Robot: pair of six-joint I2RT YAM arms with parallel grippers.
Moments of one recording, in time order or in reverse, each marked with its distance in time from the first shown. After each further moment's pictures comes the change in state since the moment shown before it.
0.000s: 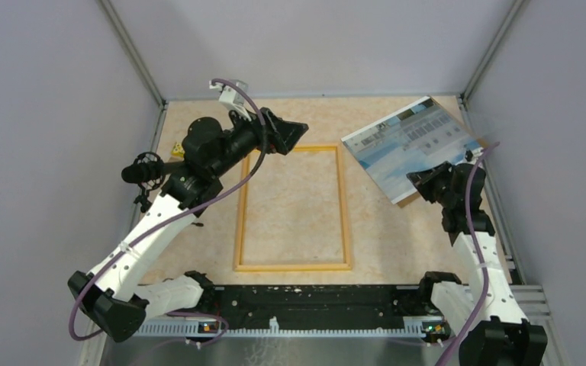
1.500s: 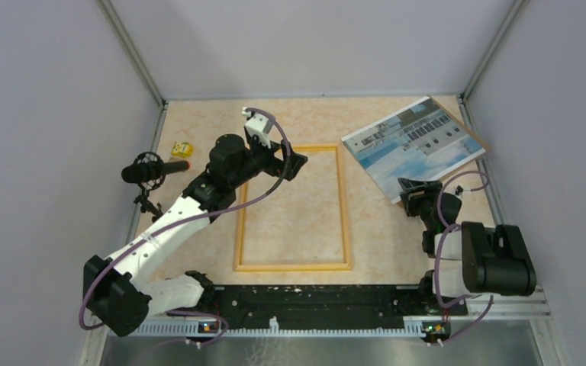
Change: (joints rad) left arm -0.001 0.026 -0.228 0.042 -0.027 0.277; right arm -0.017 0.502 -0.465 1.065 0.029 0.448
